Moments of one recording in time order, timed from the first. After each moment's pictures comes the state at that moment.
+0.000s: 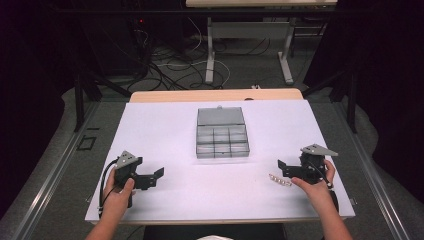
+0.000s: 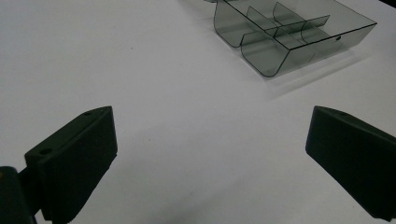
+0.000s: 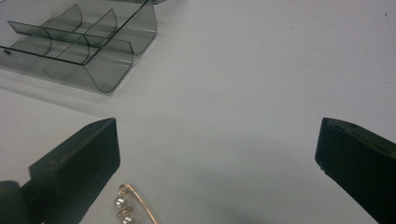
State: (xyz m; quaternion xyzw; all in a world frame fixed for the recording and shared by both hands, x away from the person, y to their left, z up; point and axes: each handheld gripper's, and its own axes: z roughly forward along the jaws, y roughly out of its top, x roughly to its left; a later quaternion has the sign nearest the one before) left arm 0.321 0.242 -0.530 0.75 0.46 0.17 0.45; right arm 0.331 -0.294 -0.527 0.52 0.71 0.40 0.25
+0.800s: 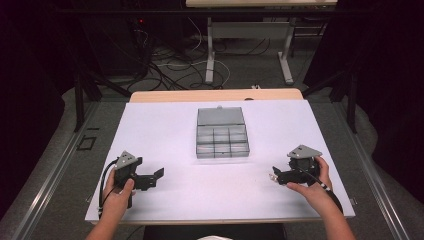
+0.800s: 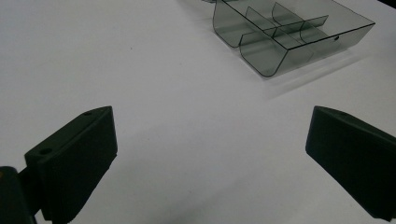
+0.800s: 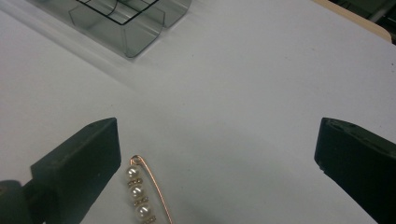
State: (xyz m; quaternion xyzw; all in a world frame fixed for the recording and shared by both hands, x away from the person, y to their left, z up) left arm 0.320 0.242 -0.530 0.75 0.46 0.17 0.45; right arm 0.324 -0.270 -0.514 0.42 0.80 0.32 0.29
